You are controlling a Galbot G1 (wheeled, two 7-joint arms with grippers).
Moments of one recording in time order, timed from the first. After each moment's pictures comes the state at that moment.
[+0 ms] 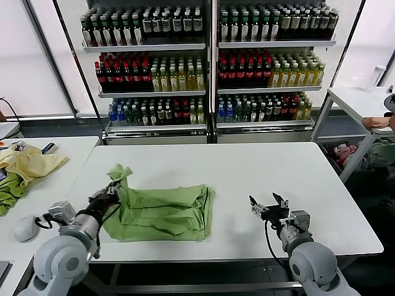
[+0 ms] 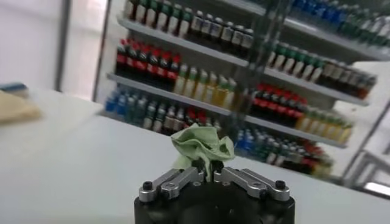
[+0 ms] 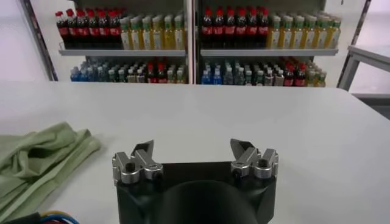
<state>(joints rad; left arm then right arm) 1.22 -1.06 -0.53 -2.11 -0.99 0.49 -0.37 -1.20 1.11 0.39 2.00 0.51 -0.53 0.15</state>
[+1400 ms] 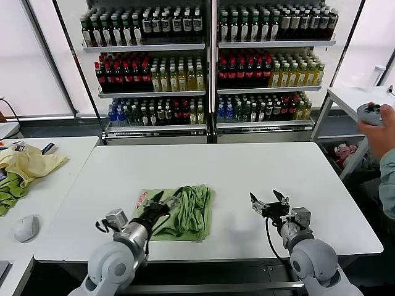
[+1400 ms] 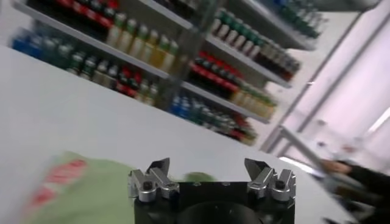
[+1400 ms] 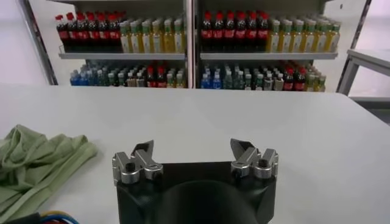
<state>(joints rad) 1.17 -1.16 -0.28 -2.03 -0.94 0.42 -0.30 -1.18 1.11 0.39 1.98 0.51 -0.52 0.15</state>
